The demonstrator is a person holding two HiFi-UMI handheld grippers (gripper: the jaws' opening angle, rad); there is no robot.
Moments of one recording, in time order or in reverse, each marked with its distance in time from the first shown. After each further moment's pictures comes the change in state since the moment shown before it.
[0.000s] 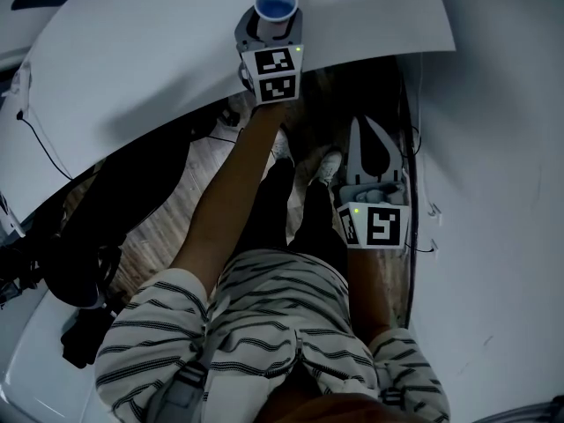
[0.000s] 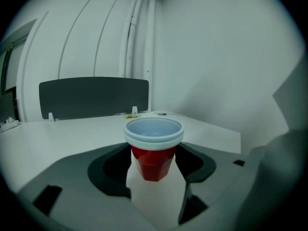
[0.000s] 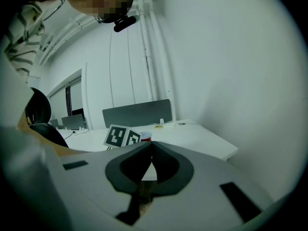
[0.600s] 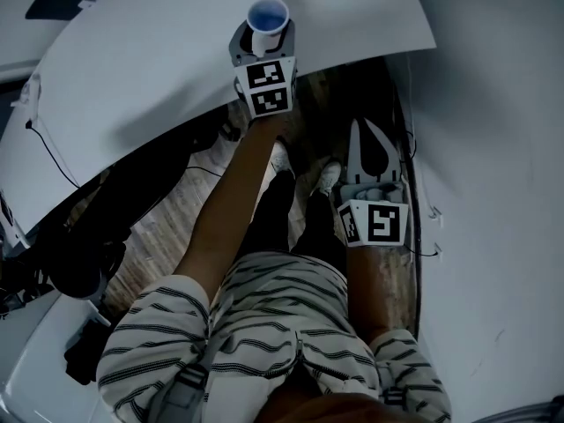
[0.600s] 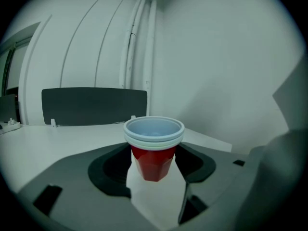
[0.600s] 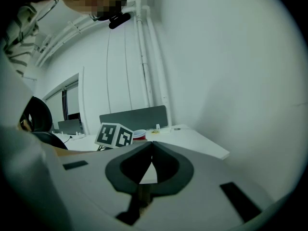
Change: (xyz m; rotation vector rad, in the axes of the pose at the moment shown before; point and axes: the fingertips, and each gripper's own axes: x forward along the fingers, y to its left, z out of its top) left arm -0.041 -0.012 0.037 -0.020 -0.054 -0.017; right arm -0.032 -0.005 0.020 0.026 -0.048 -0.047
